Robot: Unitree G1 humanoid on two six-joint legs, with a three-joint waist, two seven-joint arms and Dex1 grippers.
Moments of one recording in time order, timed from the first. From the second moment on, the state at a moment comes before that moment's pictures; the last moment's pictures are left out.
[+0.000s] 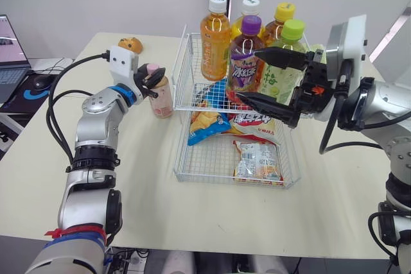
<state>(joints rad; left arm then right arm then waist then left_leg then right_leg) -0.85 0.50 0.16 0.56 -0.25 0.19 -0.60 -0.73 -0.70 -0.10 -0.59 0.86 0.81 0.61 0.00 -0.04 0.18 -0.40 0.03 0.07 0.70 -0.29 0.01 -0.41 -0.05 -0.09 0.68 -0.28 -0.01</state>
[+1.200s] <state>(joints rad) -1.07 0.79 0.19 0.48 -0.35 0.49 -0.86 -0.74 -0.70 -0.09 -0.54 0.84 0.79 0.65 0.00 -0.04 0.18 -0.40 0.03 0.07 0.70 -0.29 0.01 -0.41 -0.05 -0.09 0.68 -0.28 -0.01</state>
